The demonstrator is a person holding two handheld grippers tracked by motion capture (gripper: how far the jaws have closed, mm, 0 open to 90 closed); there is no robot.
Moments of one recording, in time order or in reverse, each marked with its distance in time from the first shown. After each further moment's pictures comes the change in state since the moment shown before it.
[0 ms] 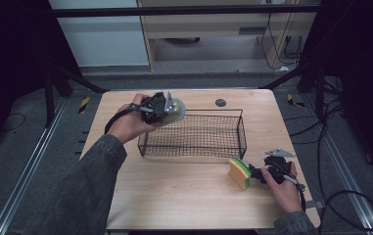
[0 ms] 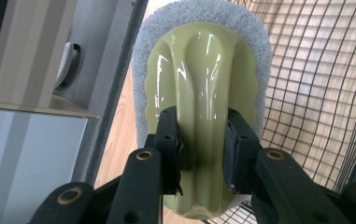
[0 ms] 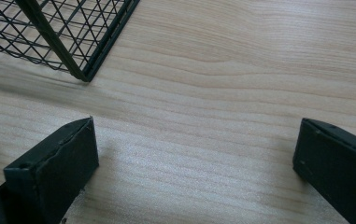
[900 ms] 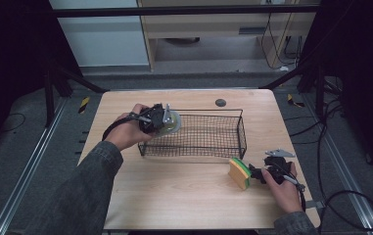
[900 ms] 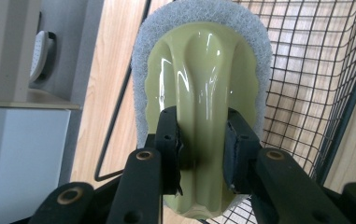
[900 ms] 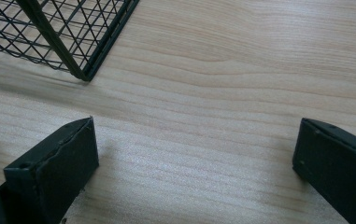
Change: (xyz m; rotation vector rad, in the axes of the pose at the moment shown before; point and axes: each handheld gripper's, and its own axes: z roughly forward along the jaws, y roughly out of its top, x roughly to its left) left arm -0.020 -0.020 0.020 0.064 -0.069 0.049; right arm 0.000 0.000 0.000 -0.001 -0.001 0.001
